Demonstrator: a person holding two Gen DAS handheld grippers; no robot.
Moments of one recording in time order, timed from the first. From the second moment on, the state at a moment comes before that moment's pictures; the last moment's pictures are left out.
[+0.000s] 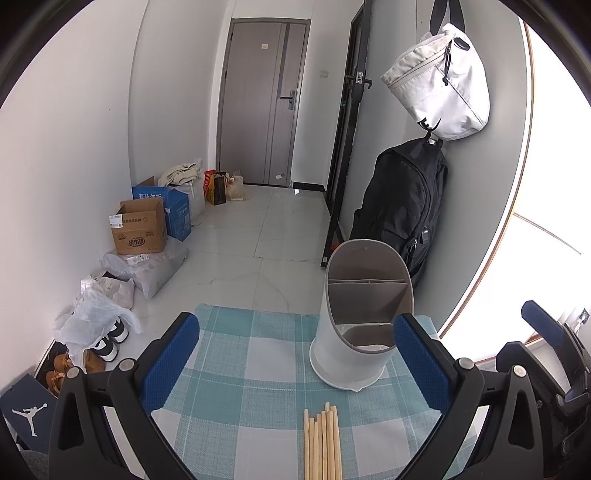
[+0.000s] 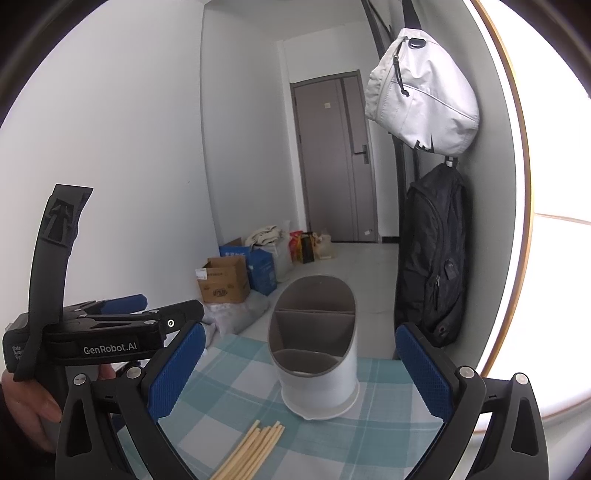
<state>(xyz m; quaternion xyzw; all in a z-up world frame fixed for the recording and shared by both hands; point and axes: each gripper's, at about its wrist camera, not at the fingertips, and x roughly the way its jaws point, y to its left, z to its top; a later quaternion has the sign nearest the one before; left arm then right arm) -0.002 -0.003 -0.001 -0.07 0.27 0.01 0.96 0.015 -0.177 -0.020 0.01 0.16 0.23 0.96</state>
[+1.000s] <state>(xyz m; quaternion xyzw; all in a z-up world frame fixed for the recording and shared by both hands) -0.003 -0.005 -0.008 -0.07 0.28 0.01 0.96 0.015 -0.174 -0.021 0.01 0.16 0.23 0.96</state>
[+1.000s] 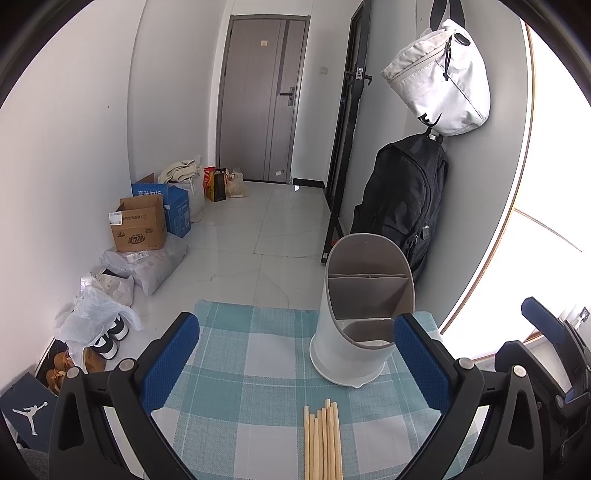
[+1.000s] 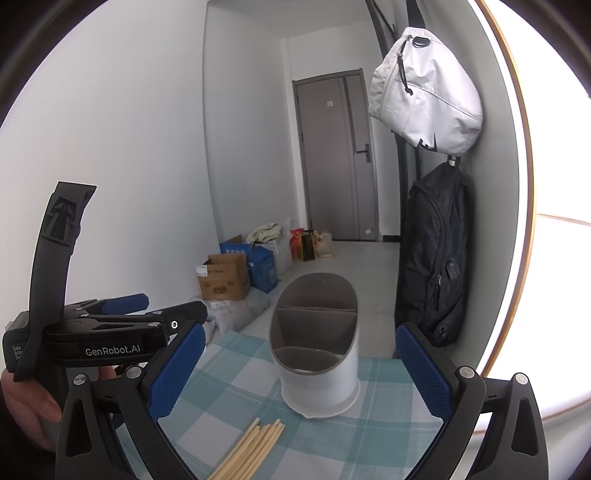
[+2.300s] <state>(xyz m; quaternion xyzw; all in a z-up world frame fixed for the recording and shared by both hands) 0.036 0.072 -0.065 -0.13 0.43 0.04 0.89 0.124 -0.100 -0.180 0.03 0.59 0.23 0.77</state>
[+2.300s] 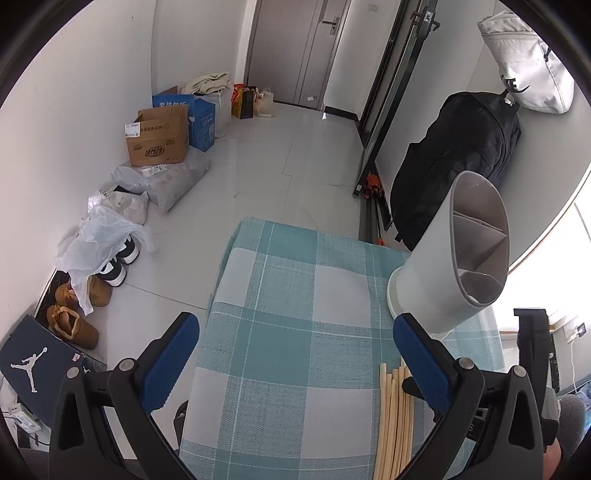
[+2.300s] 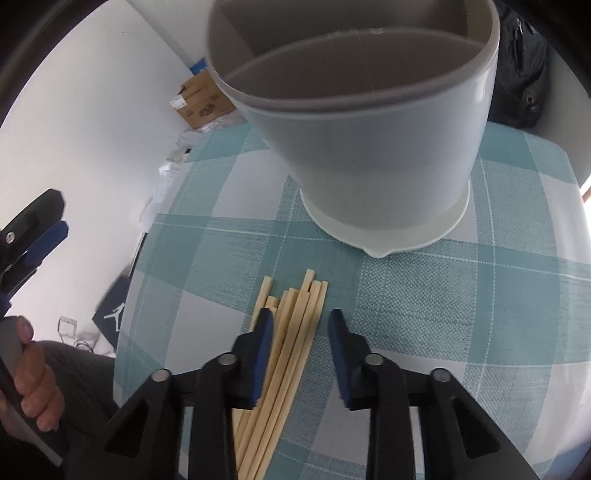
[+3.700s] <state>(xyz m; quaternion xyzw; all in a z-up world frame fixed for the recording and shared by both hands) 0.032 0.085 -0.076 -0.16 0.45 0.04 0.88 0.142 -0.102 -0.184 0.05 0.60 0.20 0.78</state>
